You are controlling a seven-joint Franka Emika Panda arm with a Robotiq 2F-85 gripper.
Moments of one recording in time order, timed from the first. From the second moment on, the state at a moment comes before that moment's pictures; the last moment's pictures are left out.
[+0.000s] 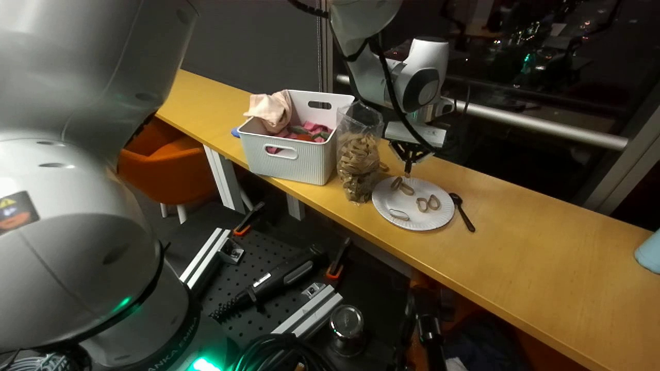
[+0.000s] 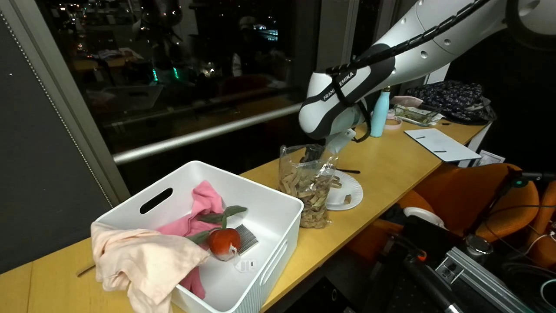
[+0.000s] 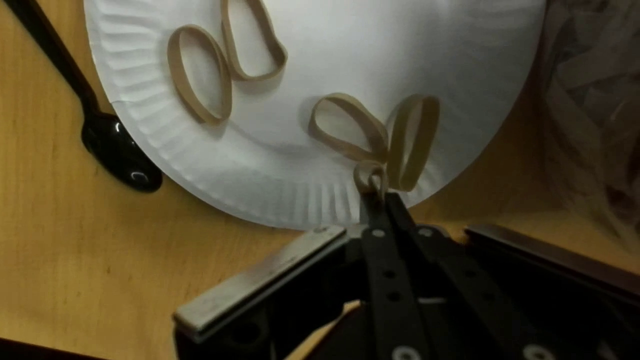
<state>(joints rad) -0.21 0.70 -0.03 -1.73 0.03 2.51 -0.37</state>
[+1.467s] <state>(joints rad) -0.21 0.72 -0.03 -1.76 0.03 2.51 -0.37</state>
